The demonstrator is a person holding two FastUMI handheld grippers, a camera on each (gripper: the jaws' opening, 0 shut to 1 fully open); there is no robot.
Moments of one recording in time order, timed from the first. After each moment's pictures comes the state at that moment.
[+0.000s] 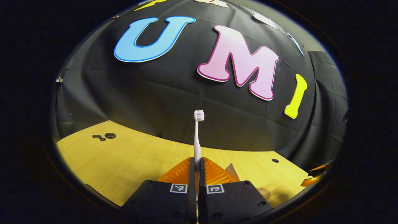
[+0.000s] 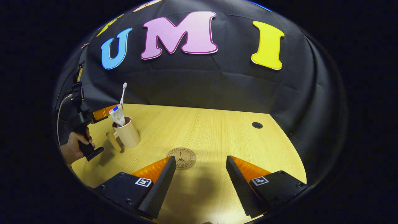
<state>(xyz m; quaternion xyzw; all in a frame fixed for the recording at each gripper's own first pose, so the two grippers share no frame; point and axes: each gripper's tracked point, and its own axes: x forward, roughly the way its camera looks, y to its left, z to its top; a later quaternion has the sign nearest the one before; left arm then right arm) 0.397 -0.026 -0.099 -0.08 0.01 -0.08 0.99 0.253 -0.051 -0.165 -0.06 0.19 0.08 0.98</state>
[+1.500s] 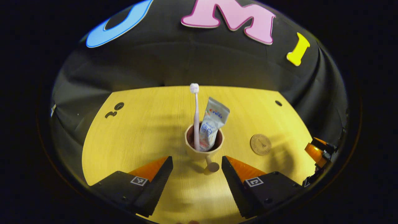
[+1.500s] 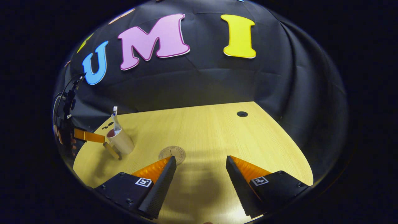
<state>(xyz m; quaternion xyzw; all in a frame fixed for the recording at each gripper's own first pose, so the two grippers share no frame) 0.314 -0.015 -0.149 0.04 0.37 -0.06 0.93 0.233 -0.101 -0.165 0.03 0.21 0.00 0.98</state>
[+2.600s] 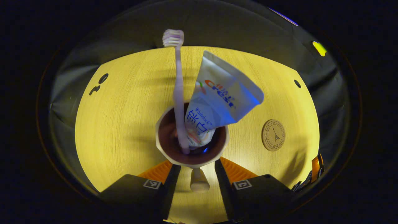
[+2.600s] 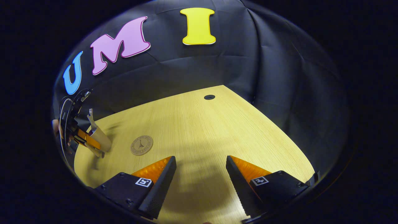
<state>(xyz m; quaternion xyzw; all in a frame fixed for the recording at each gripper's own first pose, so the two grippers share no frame) 0.339 -0.040 -0.211 0.01 0.53 -0.02 0.85 0.192 -0.179 -0.205 0.08 0.24 -0.09 0.96</state>
